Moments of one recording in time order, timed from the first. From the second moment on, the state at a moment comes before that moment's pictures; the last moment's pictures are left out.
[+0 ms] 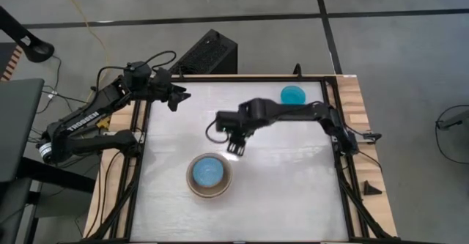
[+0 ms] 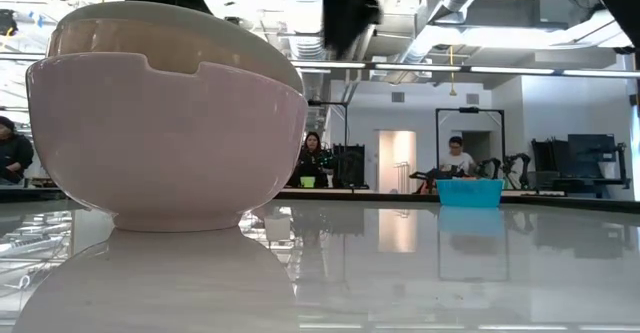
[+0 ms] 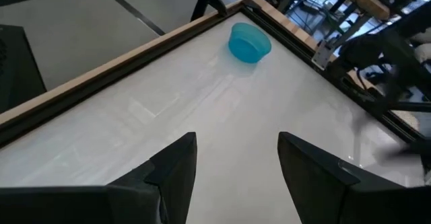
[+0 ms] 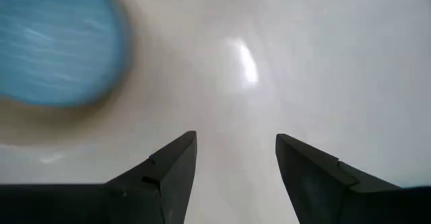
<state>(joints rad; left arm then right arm) 0.68 0.87 0.91 -0.46 0.26 -0.33 0.04 2.08 2.26 -1.43 0.14 0.33</state>
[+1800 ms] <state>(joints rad) 0.68 0.87 0.91 -0.46 0.25 -0.34 -0.73 2.05 1.54 -1.35 -0.02 0.21</state>
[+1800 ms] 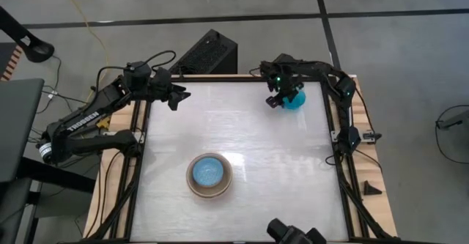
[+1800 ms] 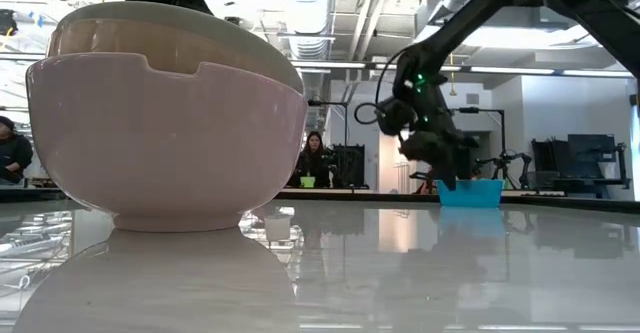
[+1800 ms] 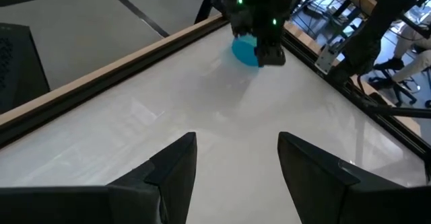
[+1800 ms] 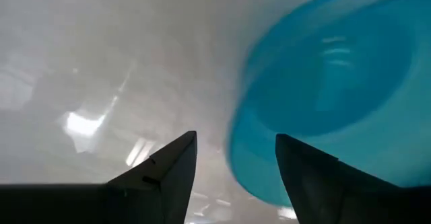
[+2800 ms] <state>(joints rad) 0.68 0.87 0.91 -0.46 0.22 -0.35 -0.34 1.89 1.63 -0.85 -0.61 0.11</state>
